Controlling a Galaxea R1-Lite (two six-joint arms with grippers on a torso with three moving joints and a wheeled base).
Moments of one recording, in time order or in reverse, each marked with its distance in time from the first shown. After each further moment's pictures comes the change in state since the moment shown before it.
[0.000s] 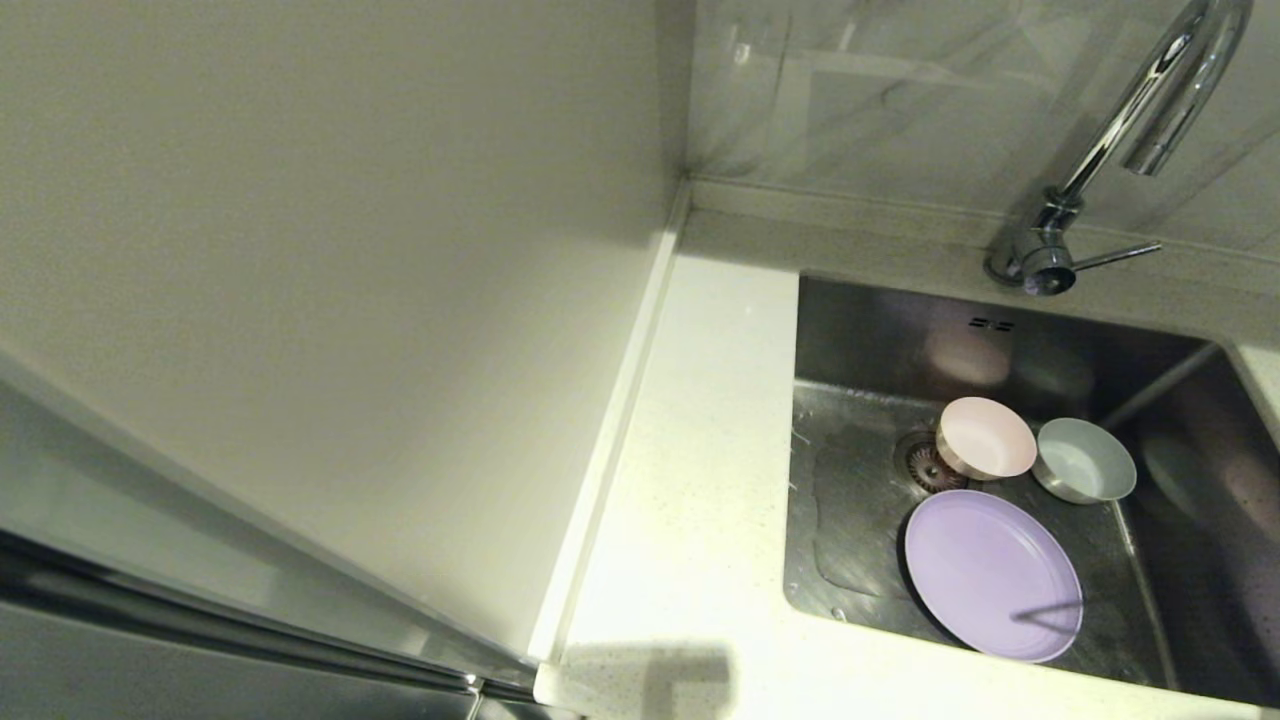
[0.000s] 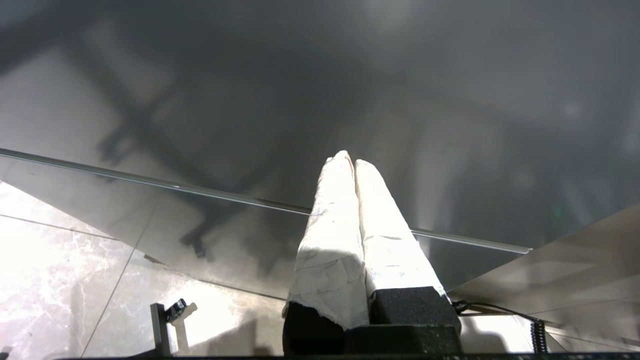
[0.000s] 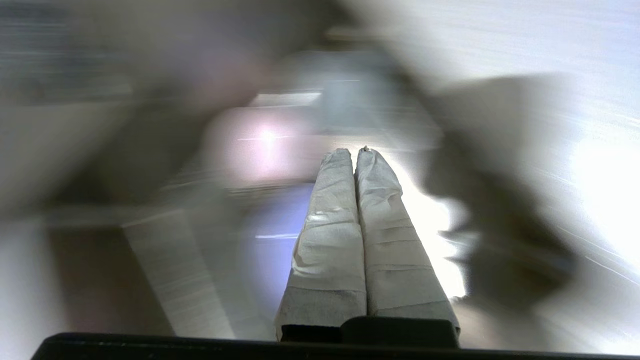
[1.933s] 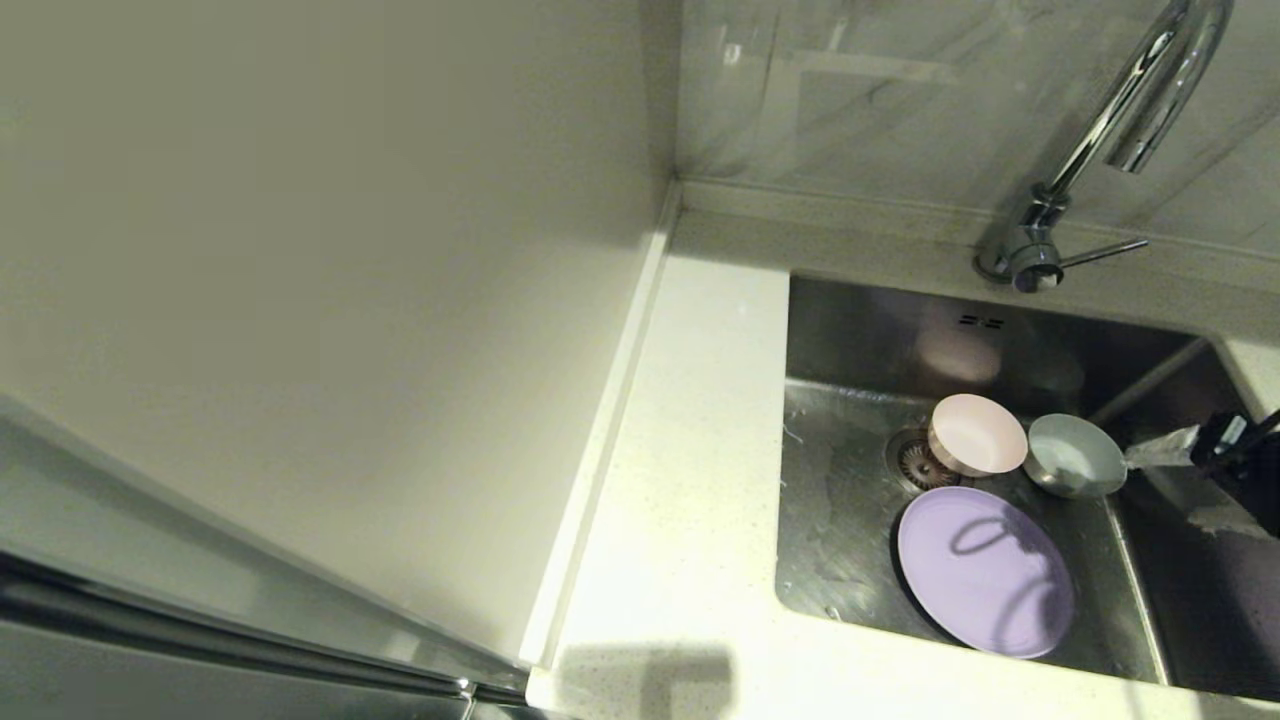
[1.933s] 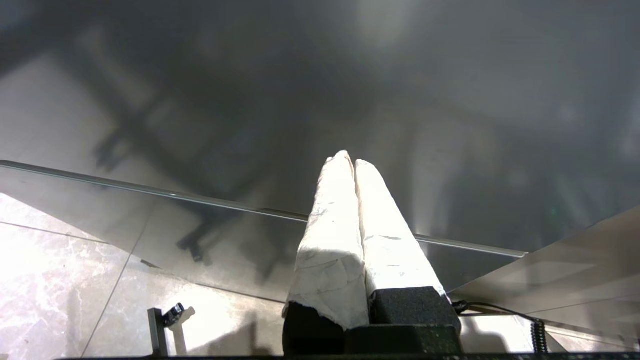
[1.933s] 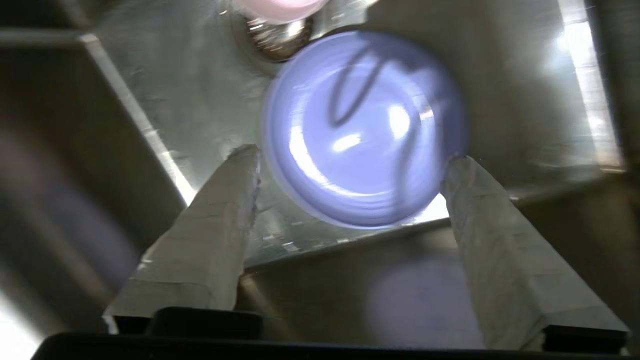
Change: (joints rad) left arm 0.000 0.000 0.000 0.000 0.000 0.000; right arm 0.427 0.432 -0.459 0.499 -0.063 -0.090
